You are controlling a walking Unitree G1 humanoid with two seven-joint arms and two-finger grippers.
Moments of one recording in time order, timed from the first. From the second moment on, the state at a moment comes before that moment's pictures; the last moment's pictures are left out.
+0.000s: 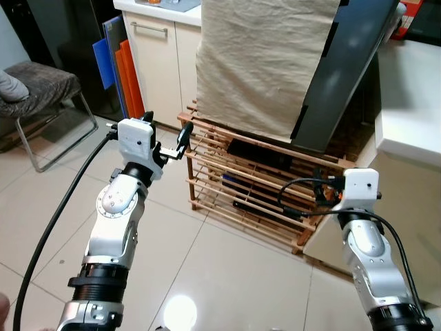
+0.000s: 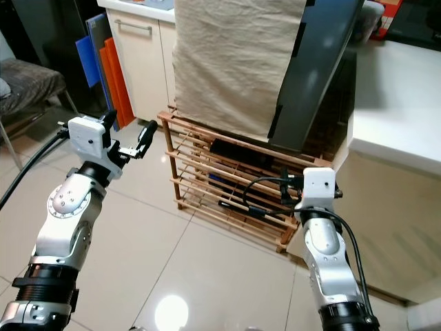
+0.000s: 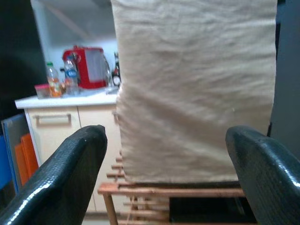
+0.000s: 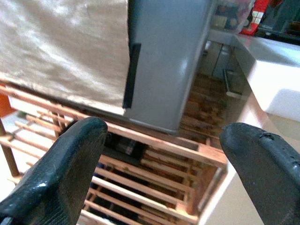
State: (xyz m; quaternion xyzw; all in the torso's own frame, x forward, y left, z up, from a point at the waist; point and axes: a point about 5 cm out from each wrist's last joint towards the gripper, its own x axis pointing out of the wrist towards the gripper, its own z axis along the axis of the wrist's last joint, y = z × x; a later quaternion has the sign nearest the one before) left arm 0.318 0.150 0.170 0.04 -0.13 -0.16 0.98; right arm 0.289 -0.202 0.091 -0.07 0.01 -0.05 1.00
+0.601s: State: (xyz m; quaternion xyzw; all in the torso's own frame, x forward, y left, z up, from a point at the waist) left arm 0.330 0.131 0.158 0.03 -0.08 -0.17 0.98; right arm 0.284 -0.190 0.085 -0.07 -0.01 0.00 1.00
